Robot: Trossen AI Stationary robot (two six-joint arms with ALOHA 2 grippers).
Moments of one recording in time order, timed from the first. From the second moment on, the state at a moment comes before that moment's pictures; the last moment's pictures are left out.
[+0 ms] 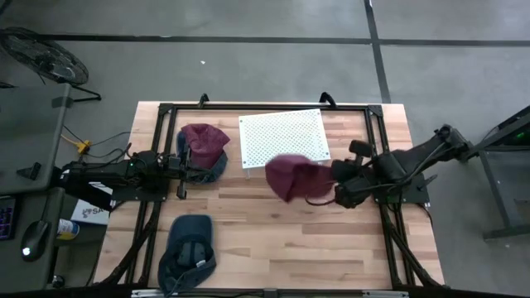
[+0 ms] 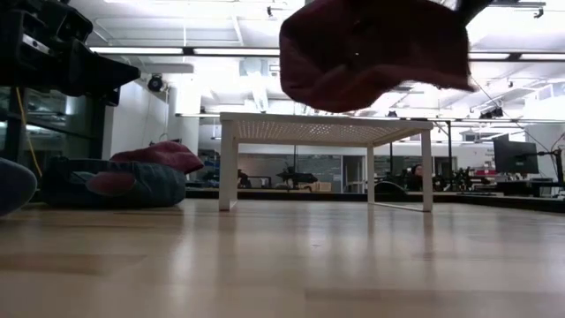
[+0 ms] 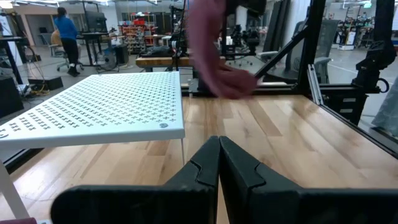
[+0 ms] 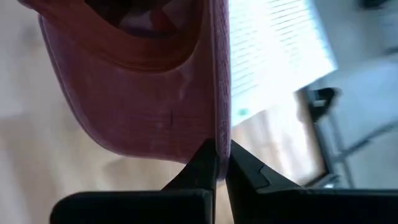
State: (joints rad) left arm 0.00 0.01 0.01 0.01 0.00 0.02; right arm 0.43 1.36 1.41 -1.54 0.64 0.68
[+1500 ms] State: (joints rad) left arm 0.00 0.01 0.01 0.01 -0.01 0.02; right arm -0.02 1.59 1.42 -1.57 1.20 0.71
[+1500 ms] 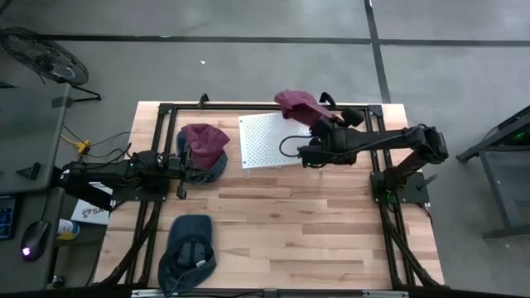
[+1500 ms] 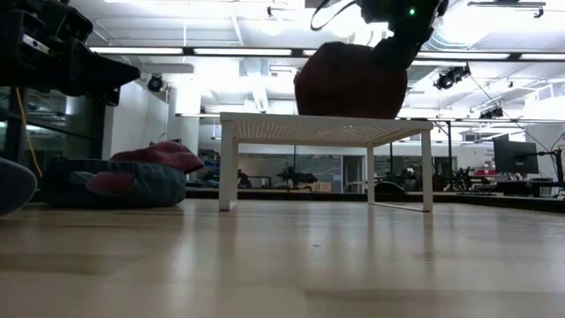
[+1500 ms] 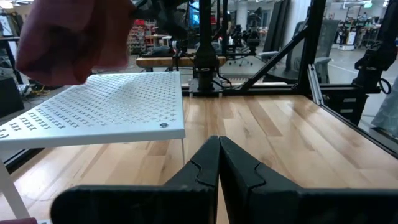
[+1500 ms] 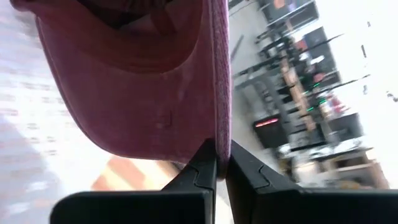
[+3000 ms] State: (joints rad) left arm 0.00 0.01 0.01 0.01 -0.01 0.02; right arm 0.06 1.58 1.42 -1.56 1.05 -0.05
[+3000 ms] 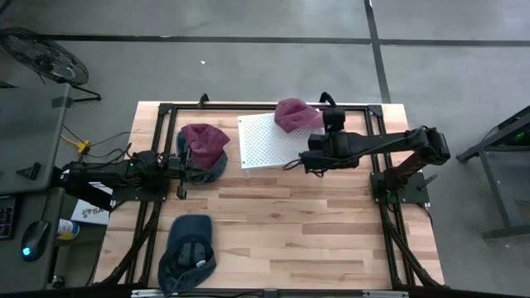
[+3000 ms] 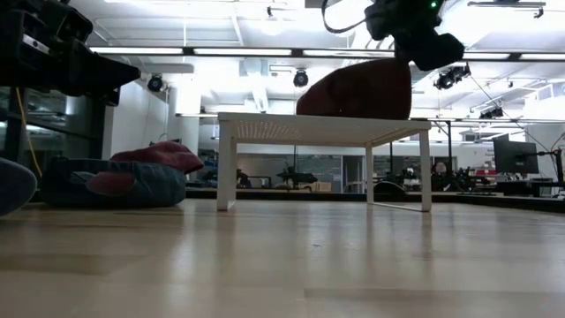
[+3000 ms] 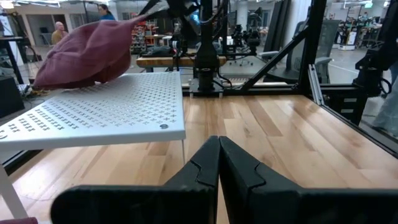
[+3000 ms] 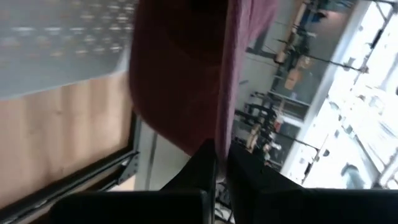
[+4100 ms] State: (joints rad) left arm 0.00 0.01 0.01 0.01 -0.01 0.02; right arm 0.15 1.59 1.42 -1.18 0.57 0.20
